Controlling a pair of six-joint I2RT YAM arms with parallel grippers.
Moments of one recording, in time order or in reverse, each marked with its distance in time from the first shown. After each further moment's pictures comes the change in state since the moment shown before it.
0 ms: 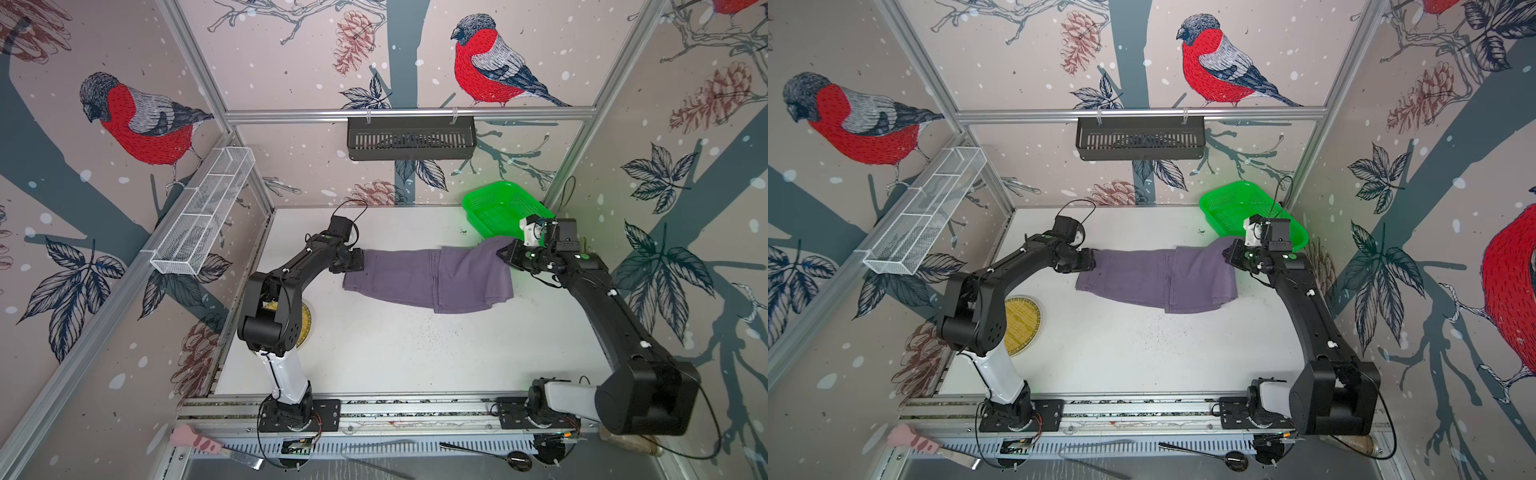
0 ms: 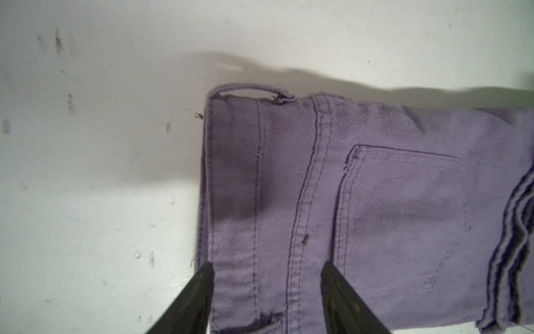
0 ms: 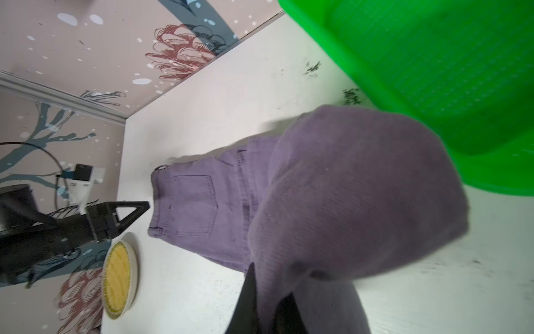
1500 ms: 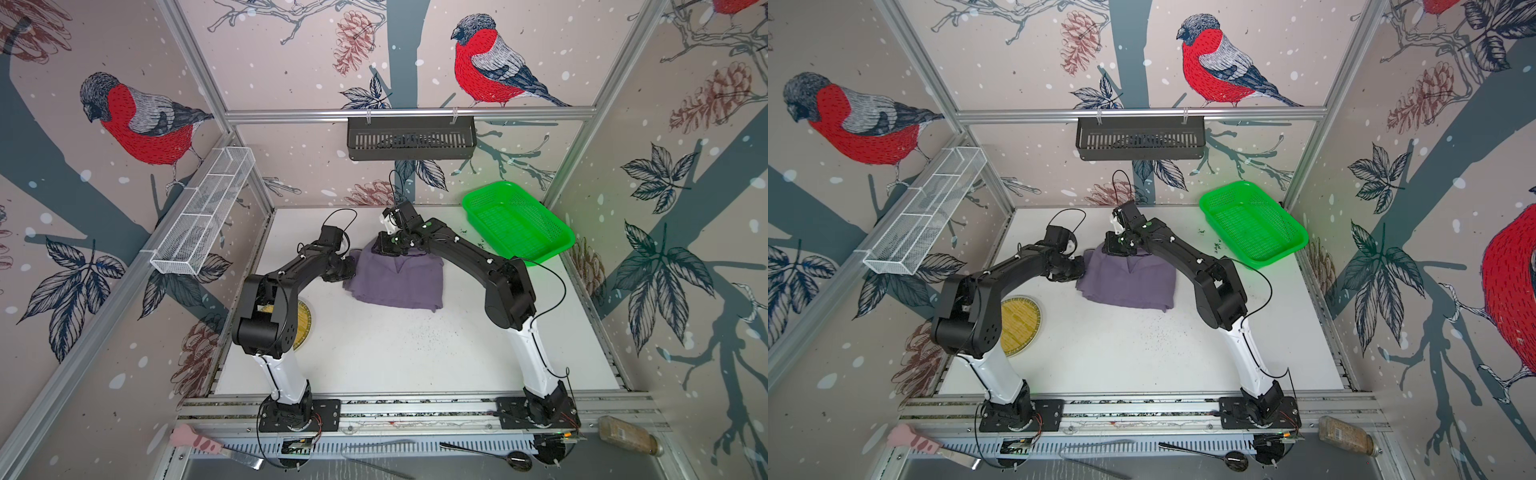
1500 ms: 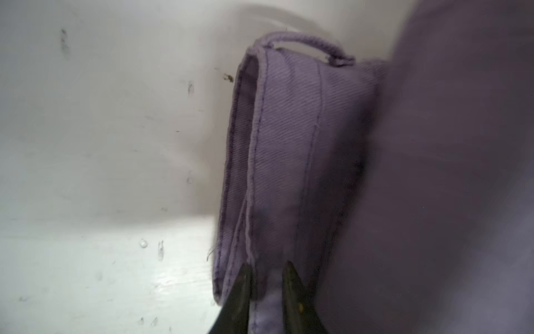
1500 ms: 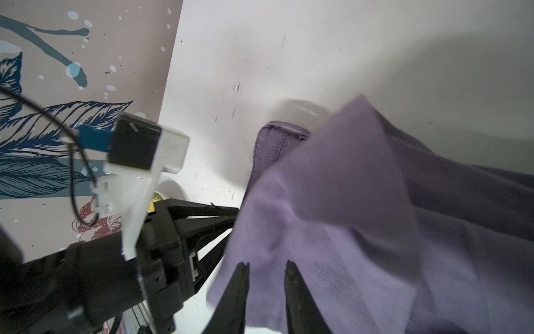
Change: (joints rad) left arm 0.058 -0.074 -0.134 0.080 0.058 -0.013; right arm 0.663 0.995 0.945 0.023 0.071 0.154
